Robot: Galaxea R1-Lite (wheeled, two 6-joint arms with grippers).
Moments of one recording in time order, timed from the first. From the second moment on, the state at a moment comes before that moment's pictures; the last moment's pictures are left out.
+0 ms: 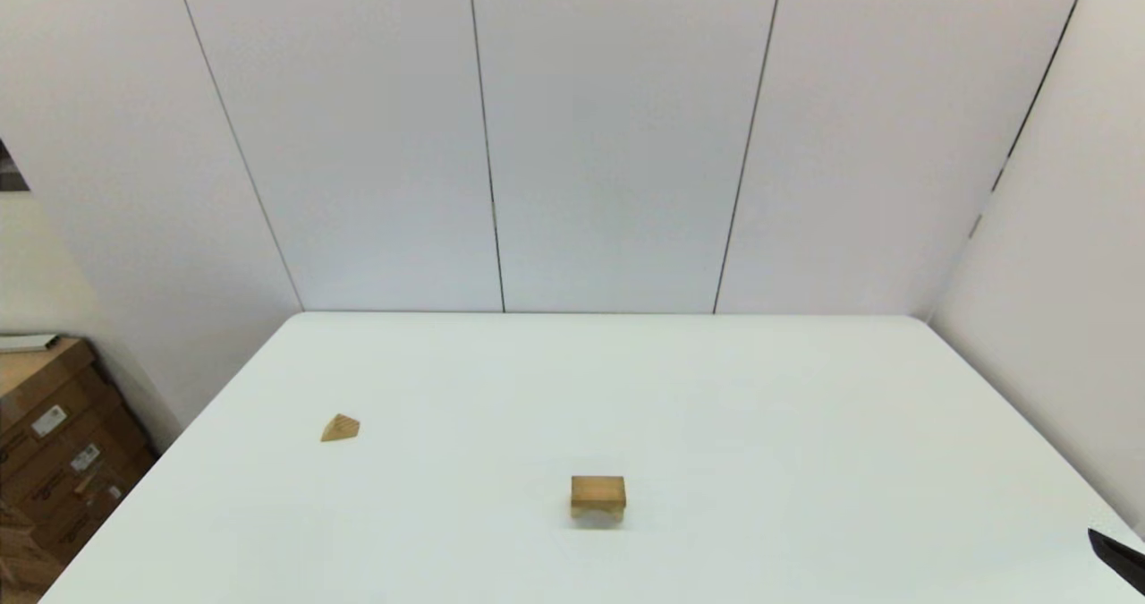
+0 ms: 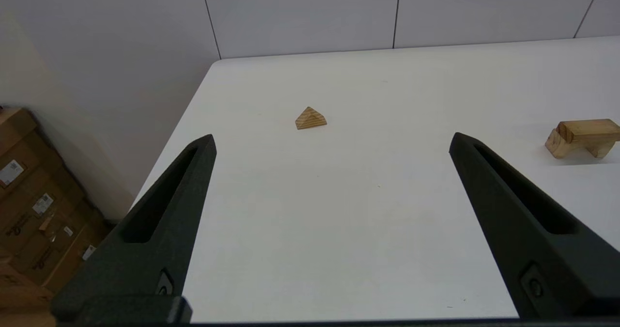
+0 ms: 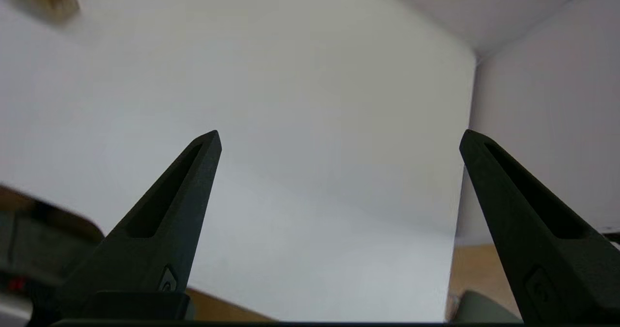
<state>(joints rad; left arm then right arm) 0.00 0.00 0.00 0.01 -0.01 0.03 0.08 0.69 -0.53 0.24 0.03 -0.43</state>
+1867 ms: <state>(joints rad) 0.00 0.00 0.00 0.01 -0.01 0.03 0.00 0.00 0.00 0.00 0.02 -0.04</state>
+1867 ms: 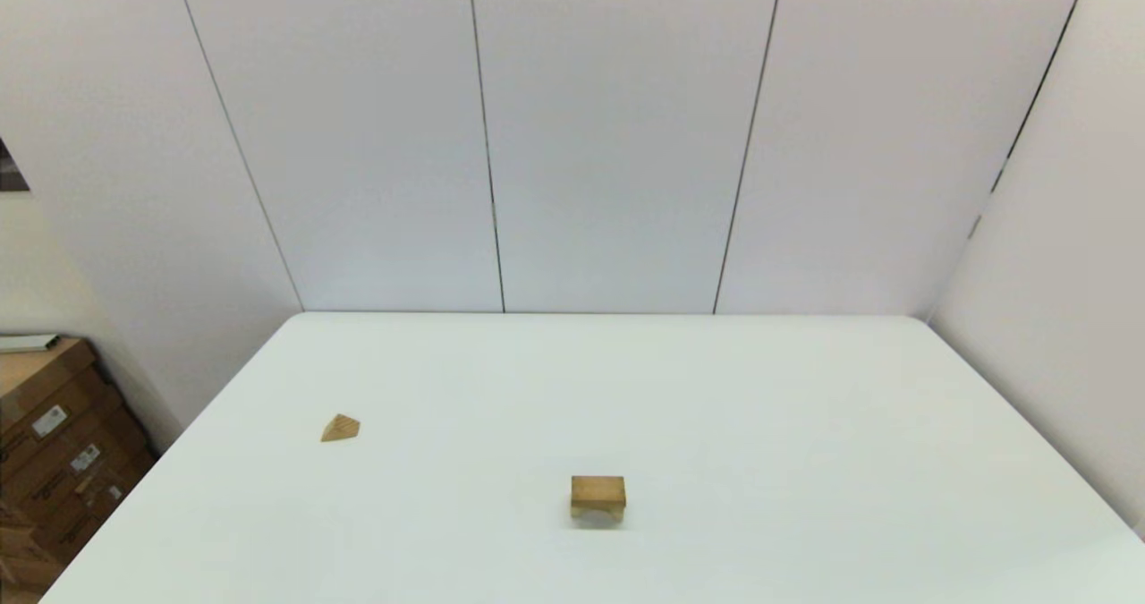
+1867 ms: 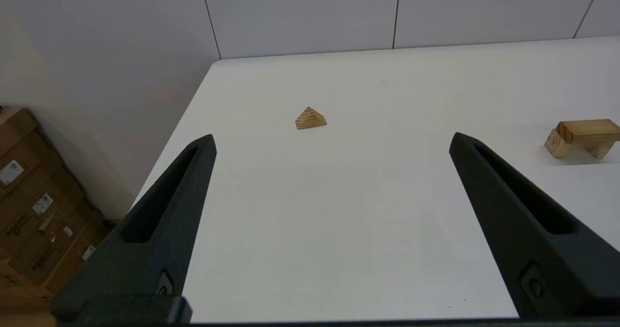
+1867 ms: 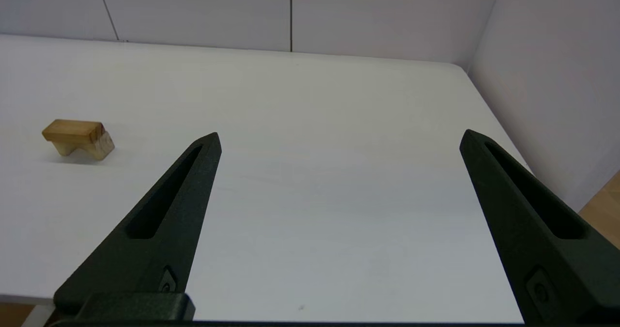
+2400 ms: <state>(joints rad) 0.00 0.00 0.00 0.01 -0.01 0.03 0.00 0.00 0.00 0.01 0.02 -0.07</state>
